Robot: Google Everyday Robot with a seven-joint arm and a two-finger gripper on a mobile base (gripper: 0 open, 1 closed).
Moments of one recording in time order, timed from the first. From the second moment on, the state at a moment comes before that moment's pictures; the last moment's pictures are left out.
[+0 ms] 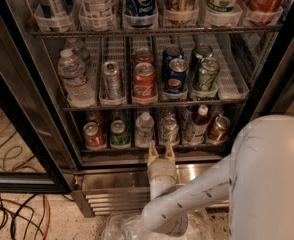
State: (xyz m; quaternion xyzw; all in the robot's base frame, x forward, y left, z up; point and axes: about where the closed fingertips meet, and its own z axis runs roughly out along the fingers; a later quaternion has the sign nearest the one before) arm 0.602 -0.058 0.579 0.05 0.73 0.04 0.68
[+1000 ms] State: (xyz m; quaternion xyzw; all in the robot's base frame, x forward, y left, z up) arm 0.618 -0.065 0.590 0.03 0.71 0.05 0.70
